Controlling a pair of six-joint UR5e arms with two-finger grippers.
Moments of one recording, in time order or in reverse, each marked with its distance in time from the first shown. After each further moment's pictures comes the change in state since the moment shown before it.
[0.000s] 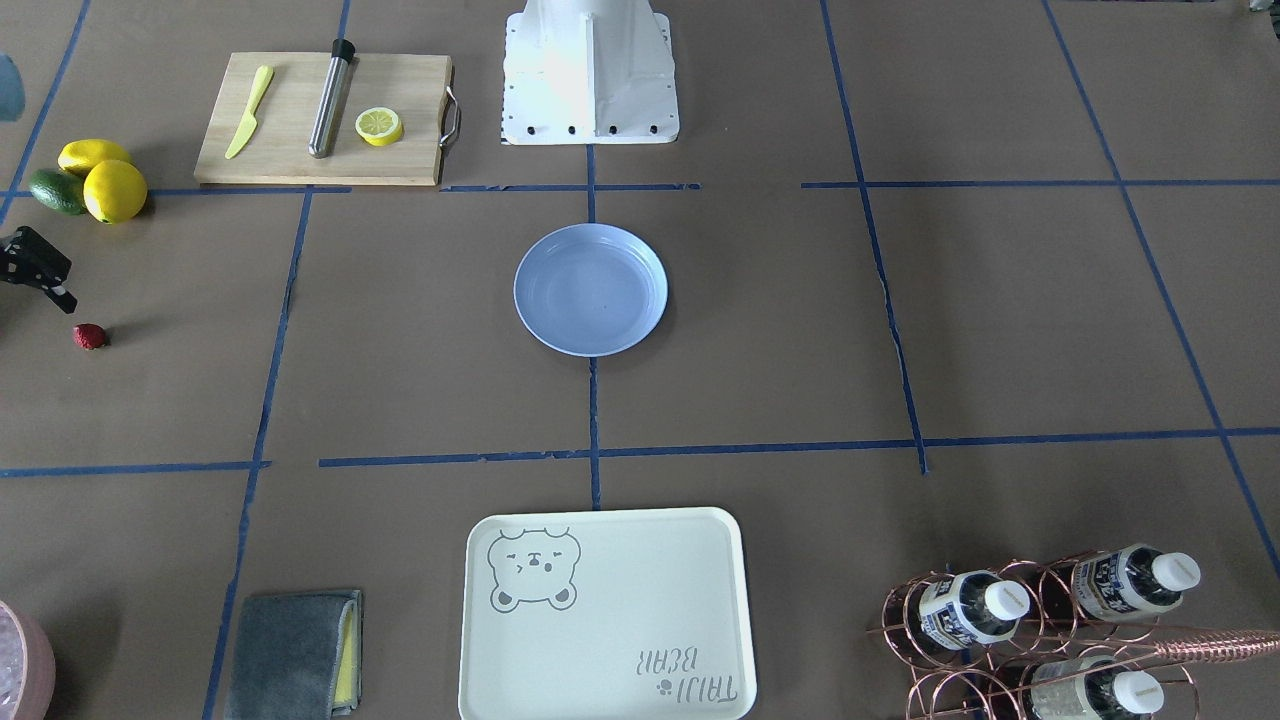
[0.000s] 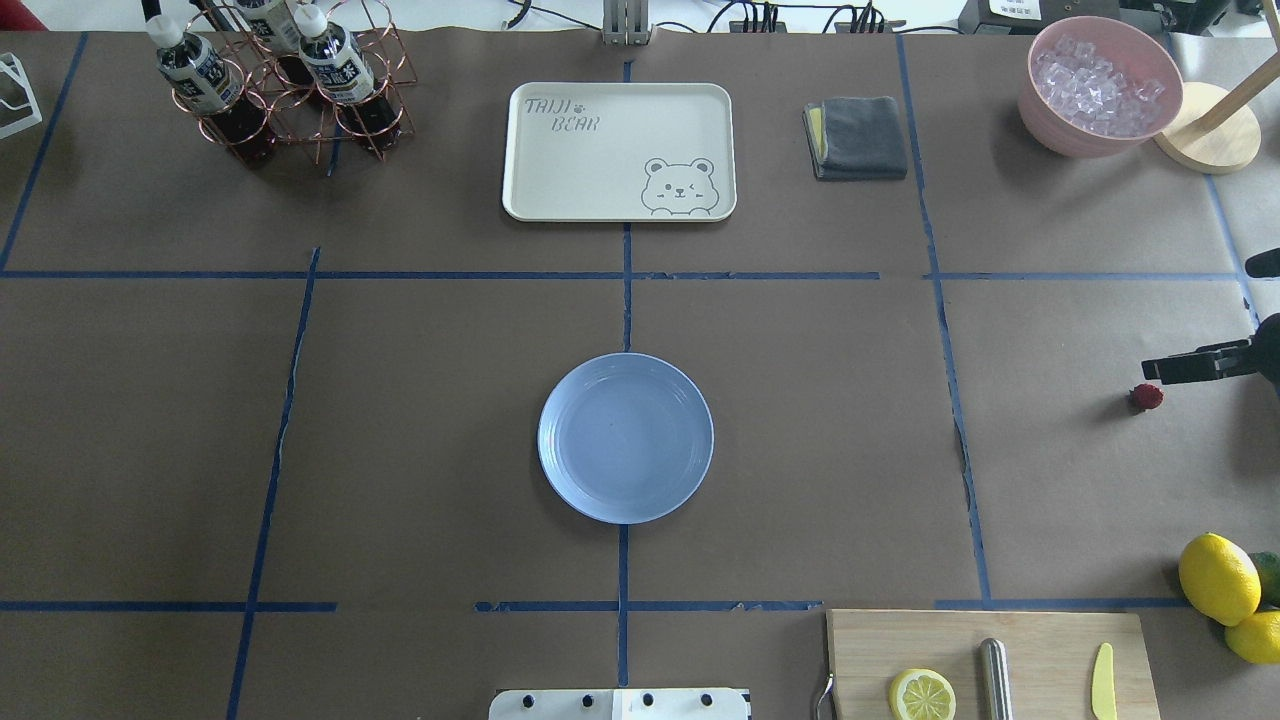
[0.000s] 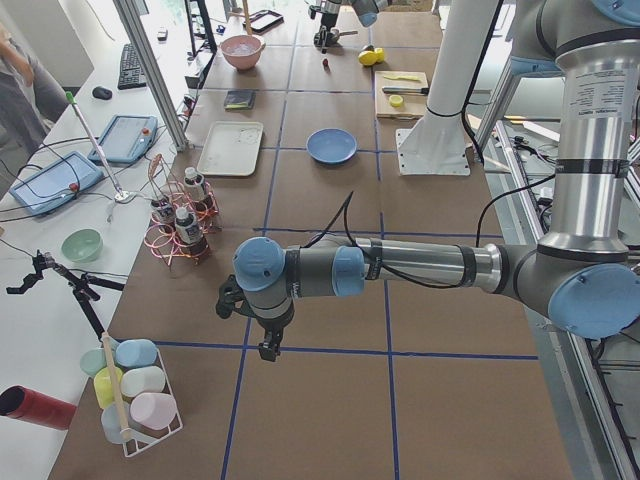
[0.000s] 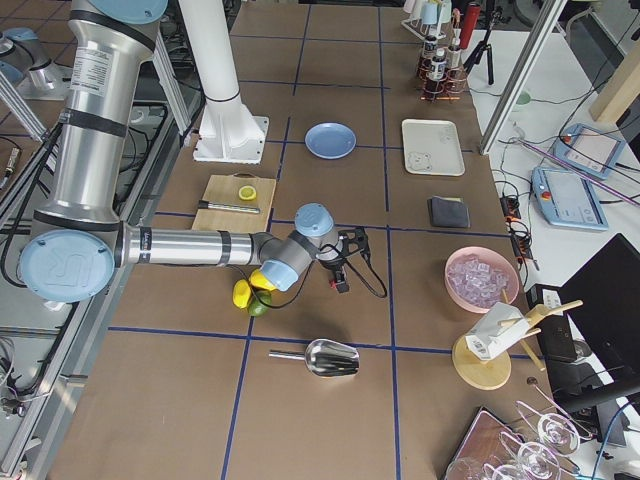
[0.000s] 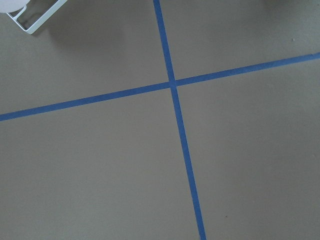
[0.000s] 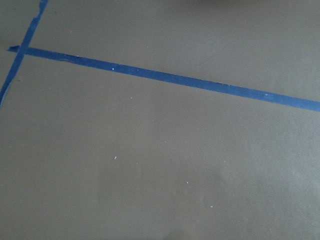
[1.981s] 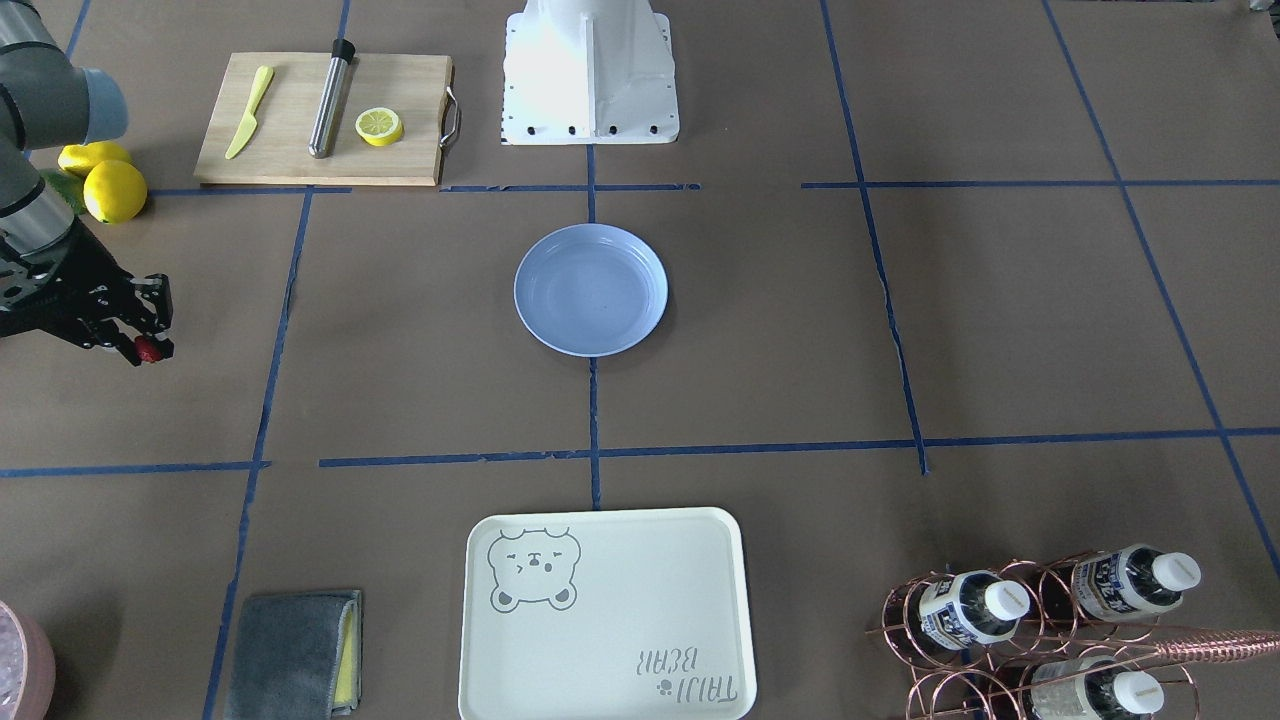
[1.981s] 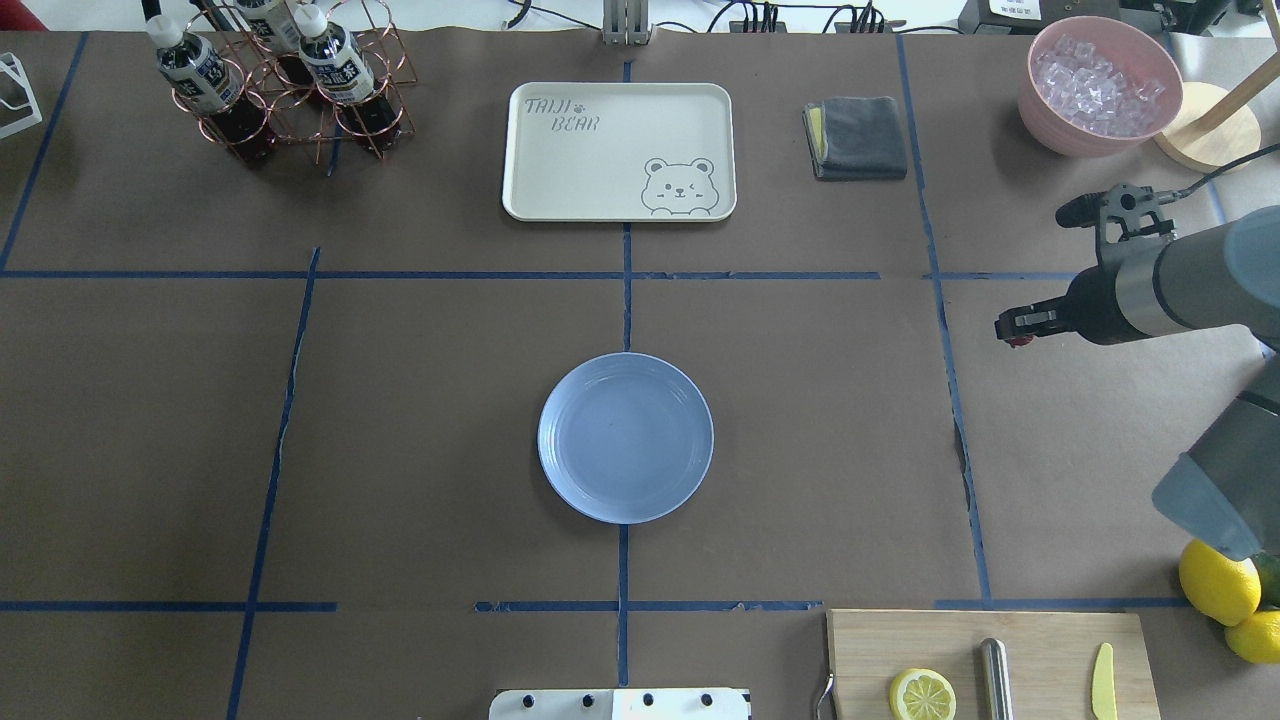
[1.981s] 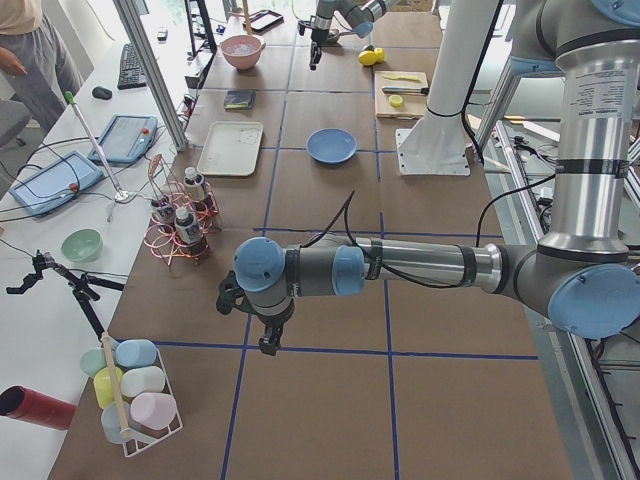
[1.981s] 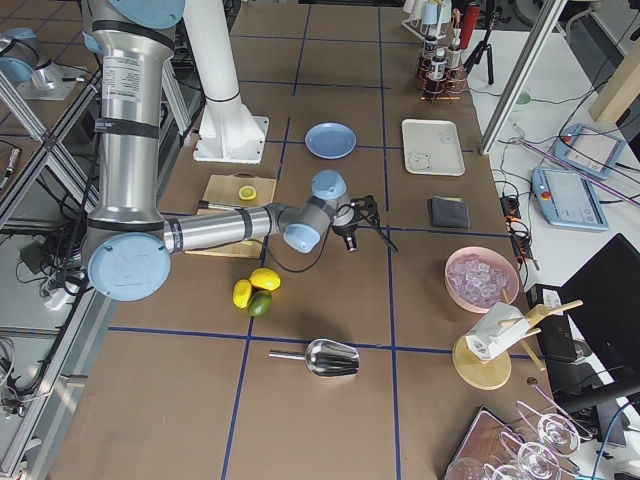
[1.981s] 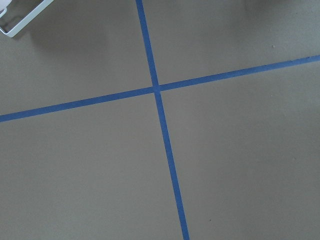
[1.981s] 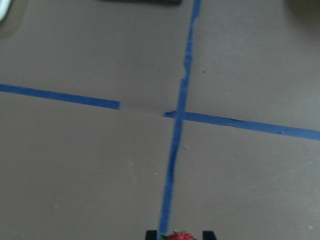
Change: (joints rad) left arm 0.000 0.001 -0.006 0.001 -0.048 -0.002; right arm -0.177 0.268 0.219 -0.441 -0.102 0.207
